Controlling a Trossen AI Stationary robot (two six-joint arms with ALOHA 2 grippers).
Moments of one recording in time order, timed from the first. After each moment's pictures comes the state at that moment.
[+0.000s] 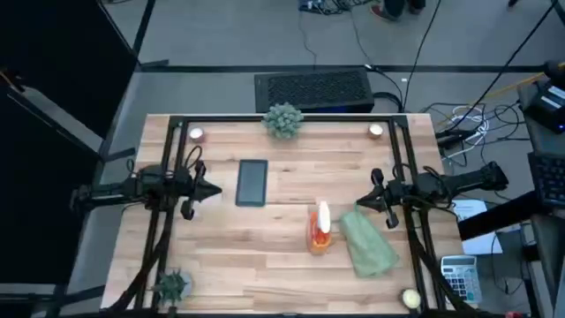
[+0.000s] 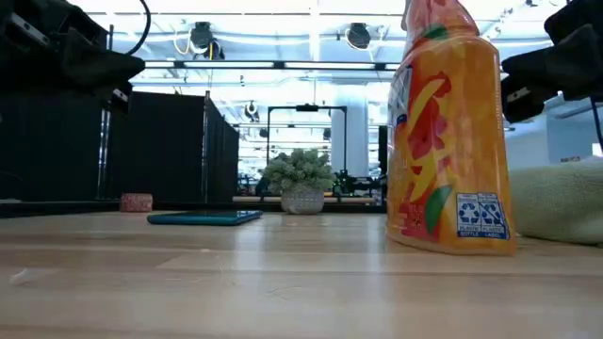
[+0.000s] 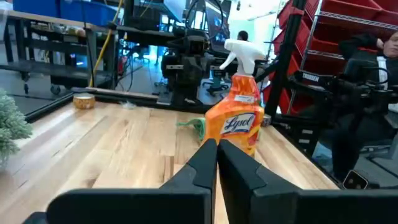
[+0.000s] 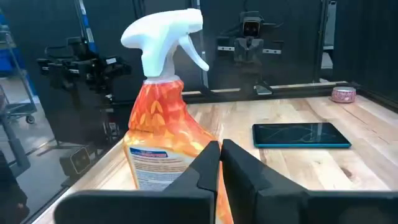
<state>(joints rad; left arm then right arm) 0.11 0.00 0.01 0.04 0.23 -0.15 0.22 0.03 0.01 0.02 0.06 0.12</state>
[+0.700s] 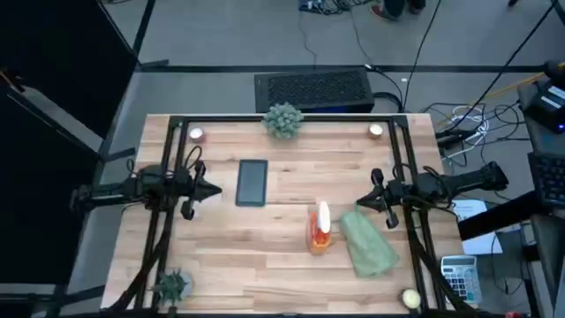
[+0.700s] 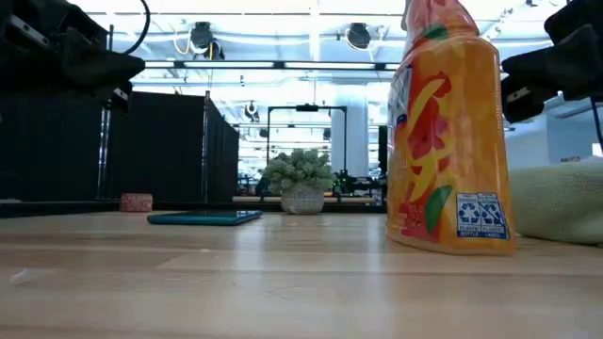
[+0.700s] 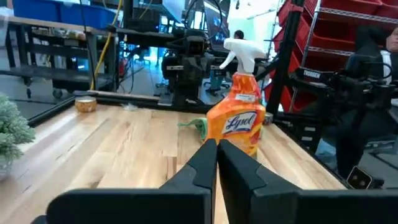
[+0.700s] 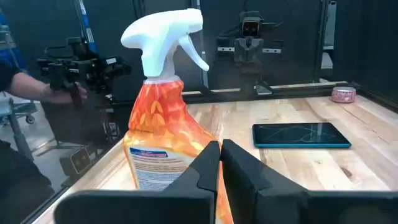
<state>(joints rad) 0.11 0.00 0.01 0.04 0.23 -0.12 0.22 0.03 0.01 0.02 0.06 0.12</state>
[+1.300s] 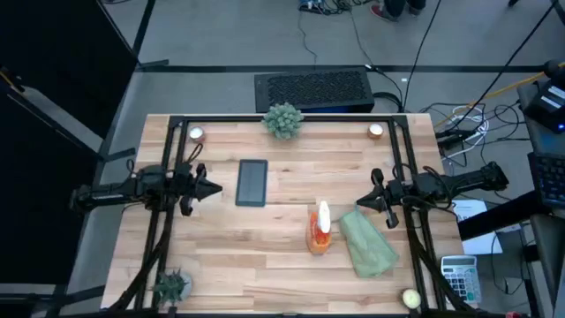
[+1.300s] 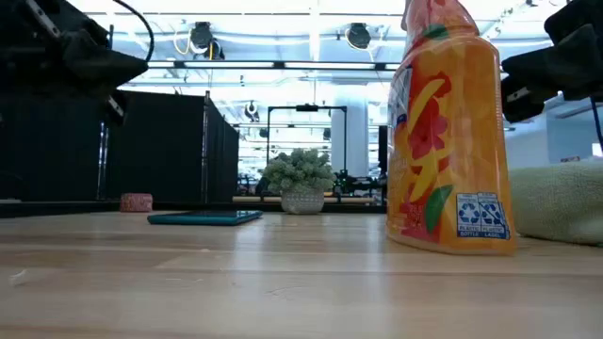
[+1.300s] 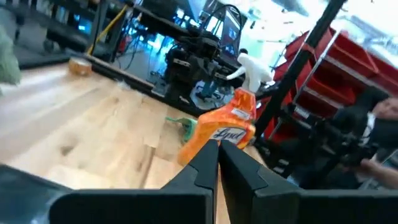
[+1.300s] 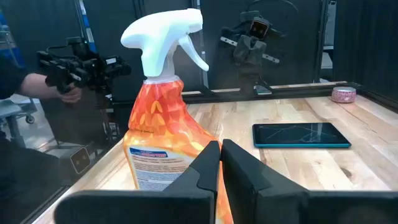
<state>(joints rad) 0.11 0.00 0.01 0.05 0.20 -0.49 0.22 0.03 0.01 0.02 0.06 0.12</state>
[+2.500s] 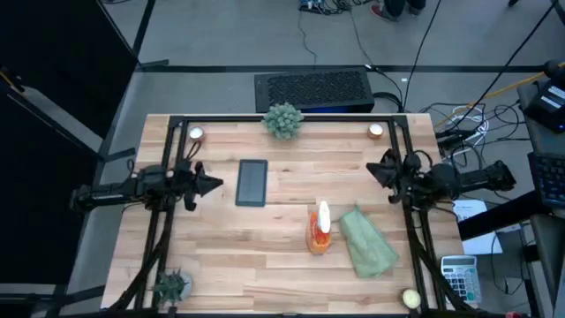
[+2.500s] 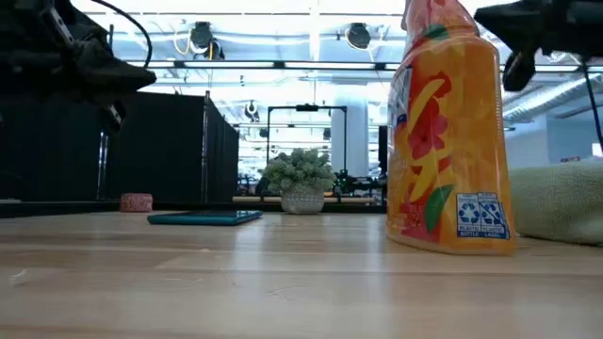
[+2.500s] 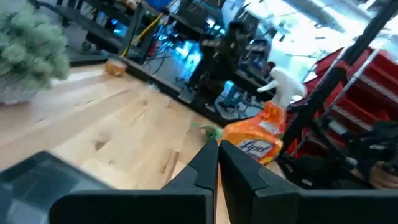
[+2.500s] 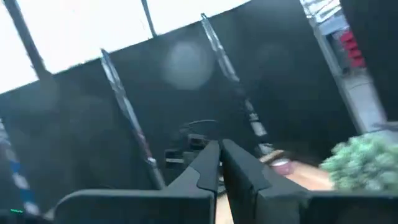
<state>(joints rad) 0.11 0.01 0.01 0.00 0.05 -0.52 0.16 0.27 0.17 0.40 0.41 0.27</state>
